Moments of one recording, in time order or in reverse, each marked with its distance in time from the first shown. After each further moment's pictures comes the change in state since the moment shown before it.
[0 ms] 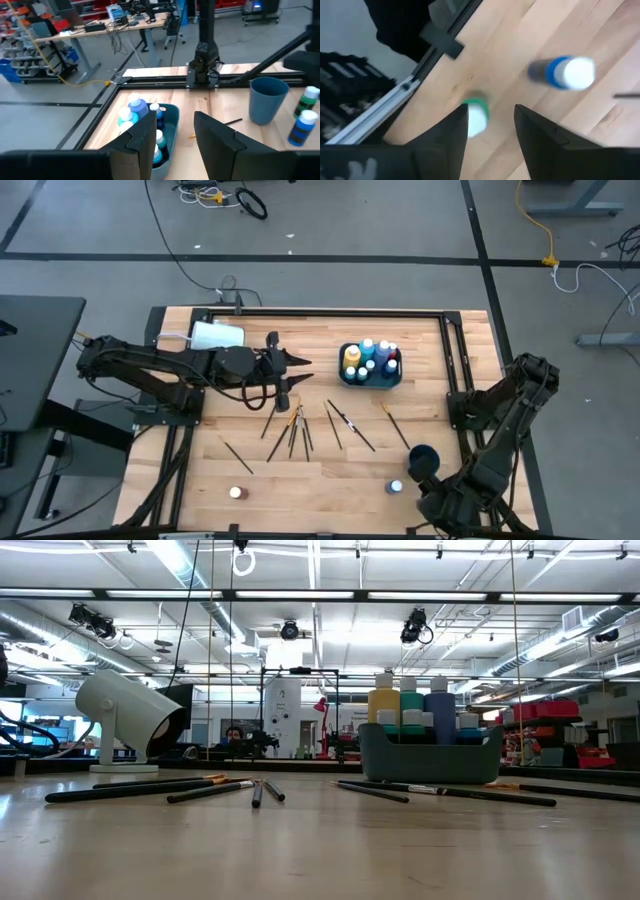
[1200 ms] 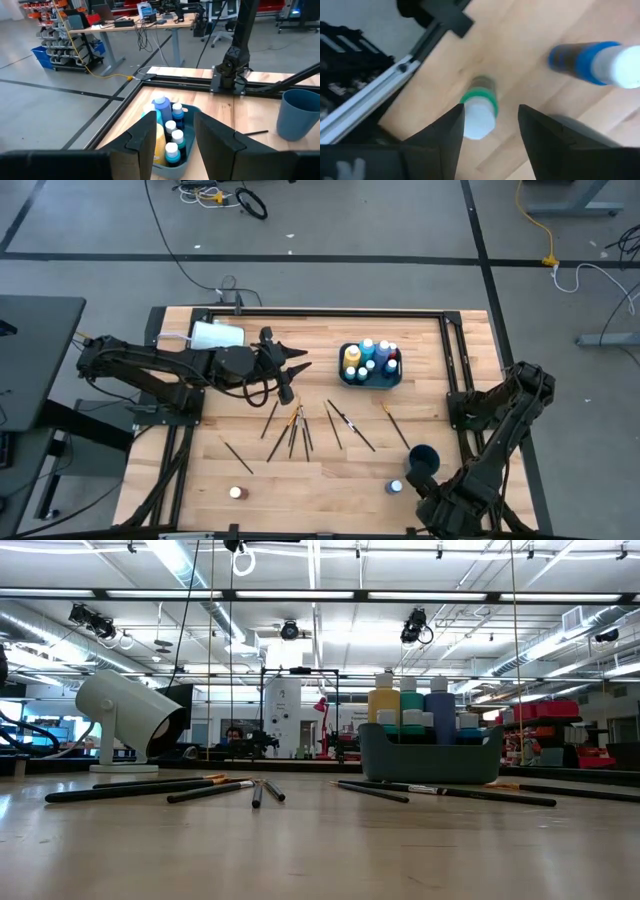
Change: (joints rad) left arm 0.000 -0.001 0.000 0.000 -0.142 -0.062; right arm 0.014 0.088 -0.001 -0.023 -0.077 -0.029
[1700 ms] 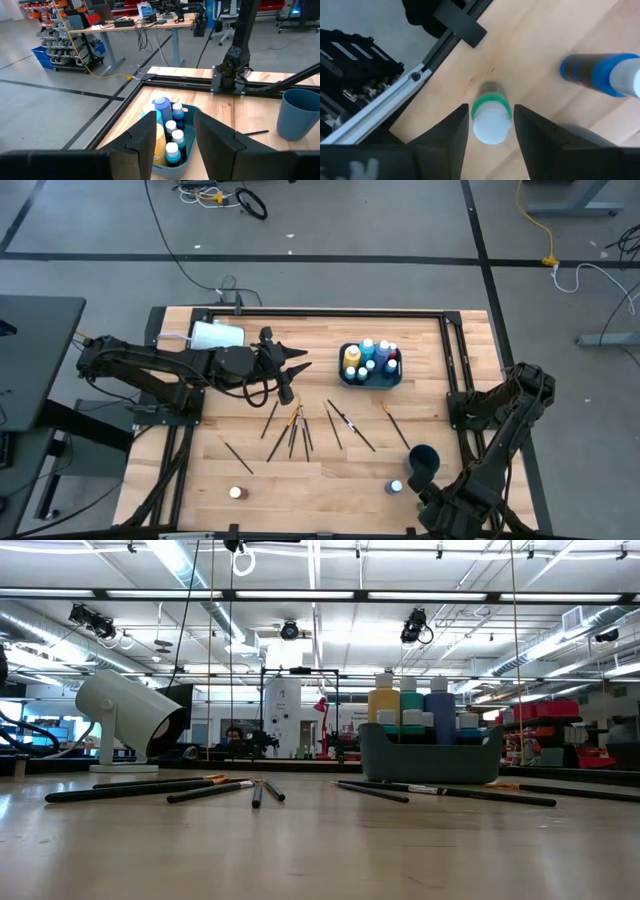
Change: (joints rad) left arm 0.000 0.000 0.000 0.000 -0.001 0.001; right arm 0.020 0.006 -0.010 0.056 -0.003 0.022
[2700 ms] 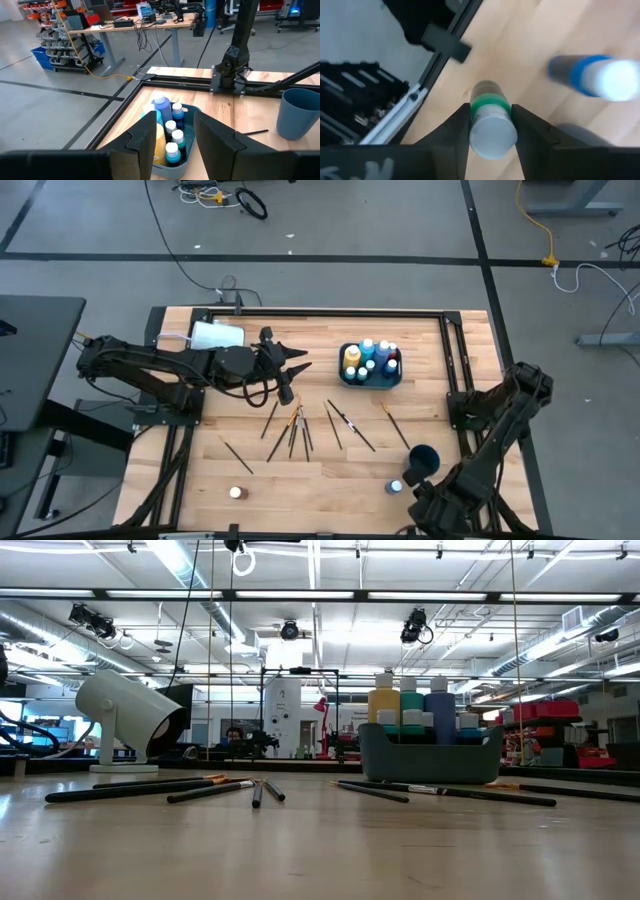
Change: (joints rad) left arm 0.000 0.000 0.000 0.000 0.004 0.004; right arm -0.082 0.004 0.047 -0.020 -0.027 0.086
